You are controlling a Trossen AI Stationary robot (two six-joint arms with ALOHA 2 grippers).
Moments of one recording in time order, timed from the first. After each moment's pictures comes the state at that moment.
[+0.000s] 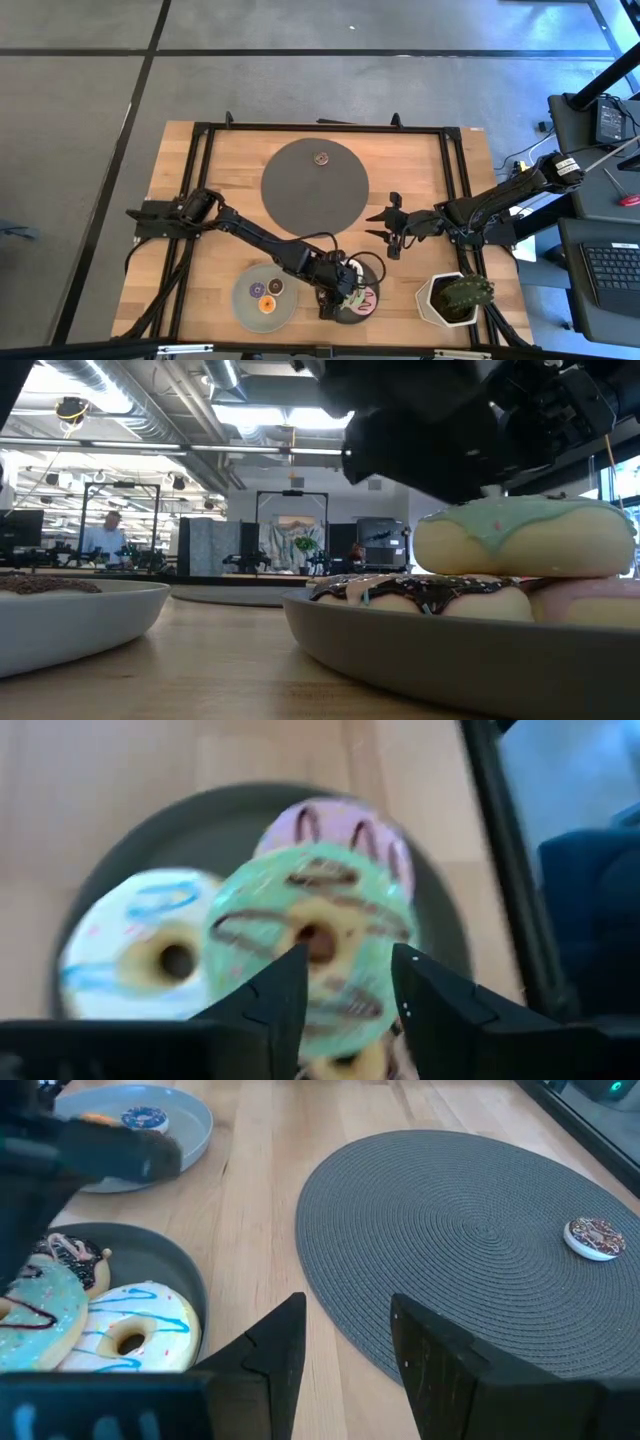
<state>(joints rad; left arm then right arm) -0.38 2.16 1.68 -0.40 -0.02 -0.35 0.33 1.13 0.45 0.15 0.40 0.15</state>
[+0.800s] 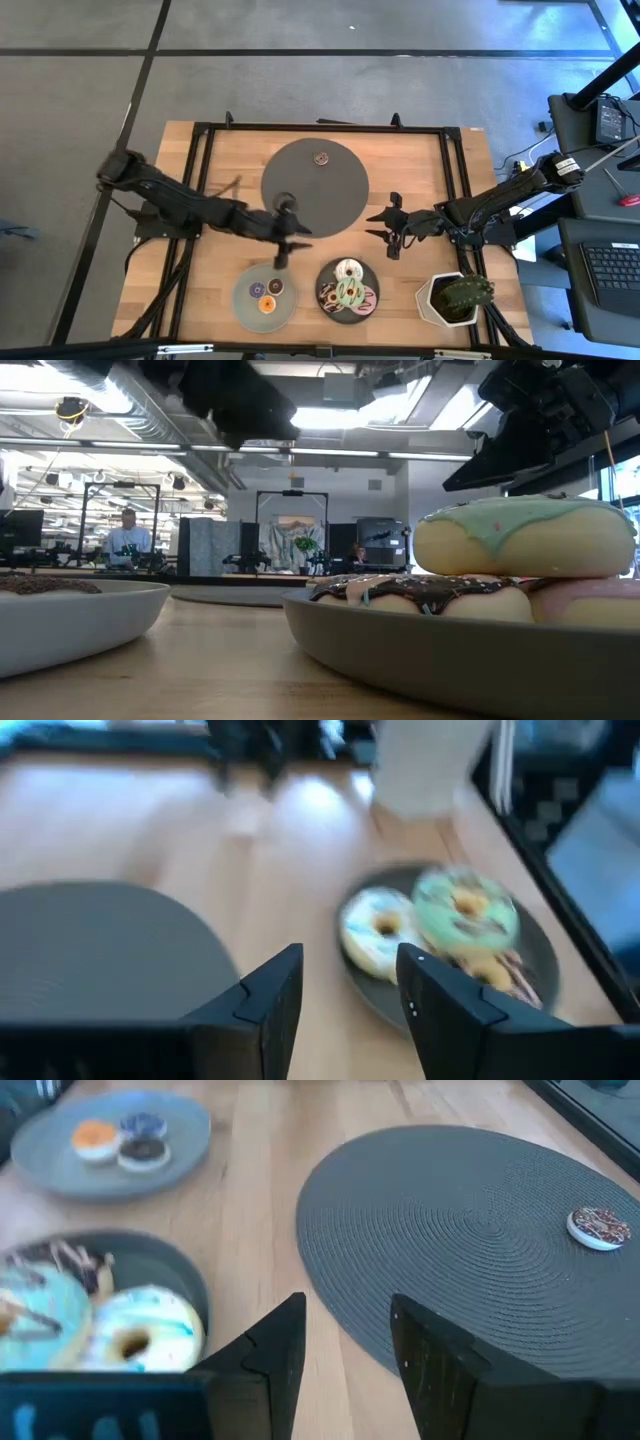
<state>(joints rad) -0.29 1.42 0.78 0.17 -0.22 -0.19 0.33 1.13 0.45 0.14 0.40 0.19</state>
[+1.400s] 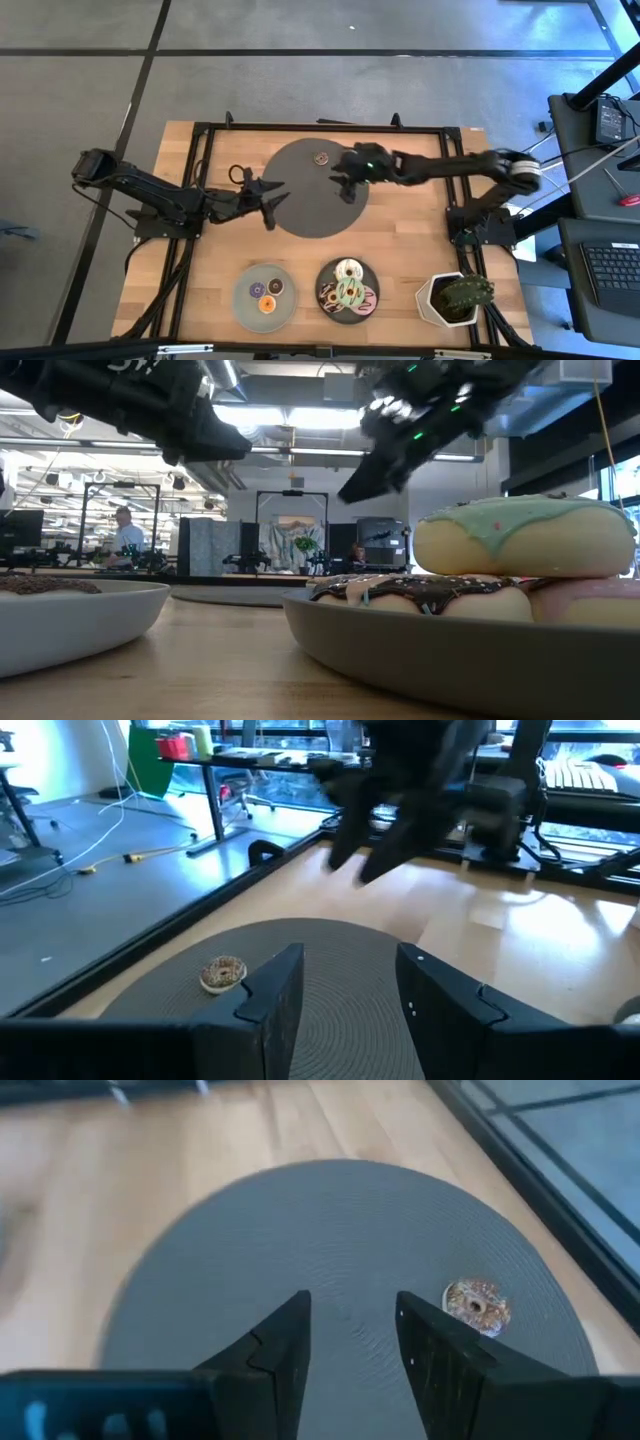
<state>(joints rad) -0.17 1.08 0.37 0.52 -0.69 -0.14 -0.22 1.54 0.91 0.07 0.03 0.00</state>
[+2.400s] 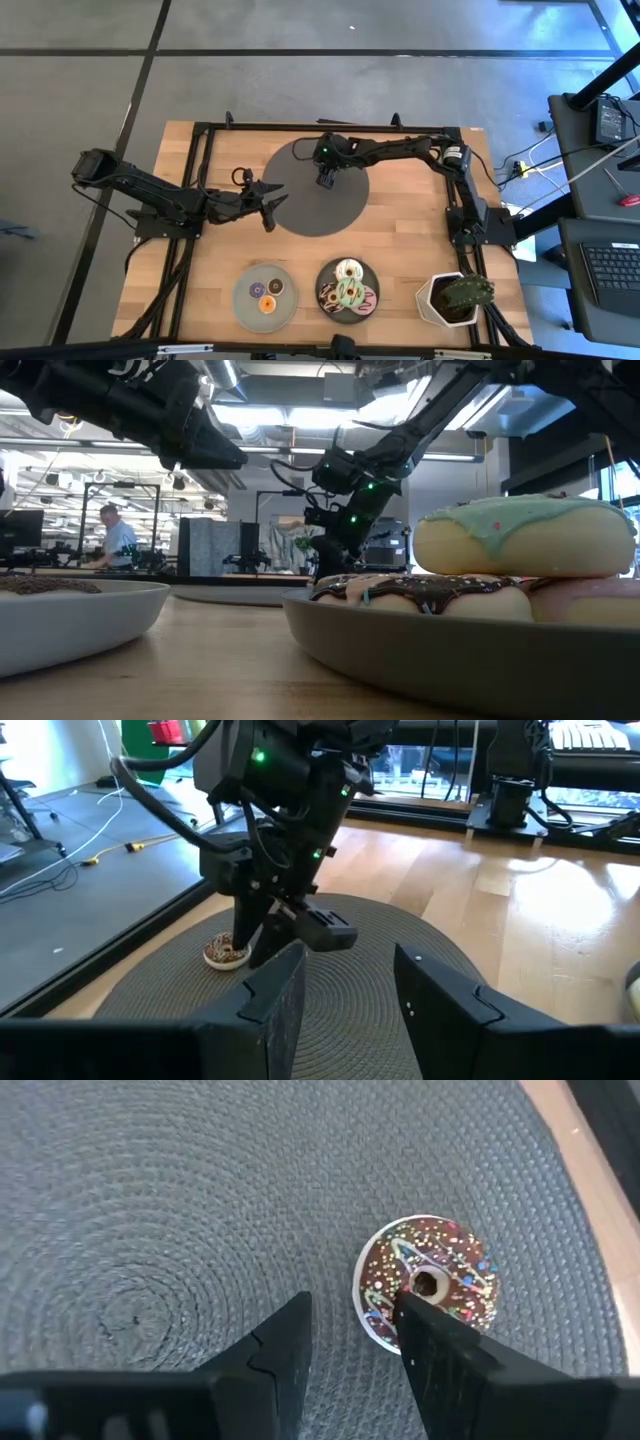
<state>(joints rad) -0.17 1.08 0.37 0.44 -0.68 -0.14 -0.39 2.14 1.40 -0.22 0.10 -0.11</state>
